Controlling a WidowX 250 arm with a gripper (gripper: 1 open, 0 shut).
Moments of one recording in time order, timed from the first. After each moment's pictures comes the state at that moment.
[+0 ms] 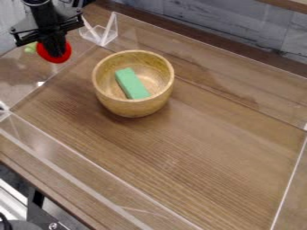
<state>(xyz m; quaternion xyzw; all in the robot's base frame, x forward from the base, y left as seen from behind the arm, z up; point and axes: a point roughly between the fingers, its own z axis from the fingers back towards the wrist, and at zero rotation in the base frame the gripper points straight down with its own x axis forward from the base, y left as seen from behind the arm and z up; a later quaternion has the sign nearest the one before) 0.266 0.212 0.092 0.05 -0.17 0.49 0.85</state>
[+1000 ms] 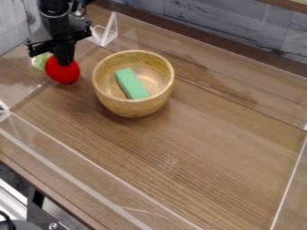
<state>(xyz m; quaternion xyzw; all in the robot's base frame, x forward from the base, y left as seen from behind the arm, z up) 0.278 0.210 0.066 0.08 -0.16 0.55 0.82</state>
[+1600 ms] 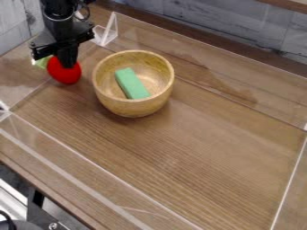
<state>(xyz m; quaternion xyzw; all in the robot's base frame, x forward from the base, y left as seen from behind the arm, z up) 0.281 0.207 0.062 0.08 -0.16 0.55 0.82</state>
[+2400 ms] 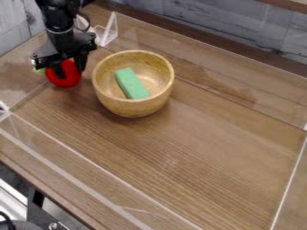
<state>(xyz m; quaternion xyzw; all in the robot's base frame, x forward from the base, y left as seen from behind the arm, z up) 0.274 0.205 0.042 0.06 -0.15 0.53 0.83</state>
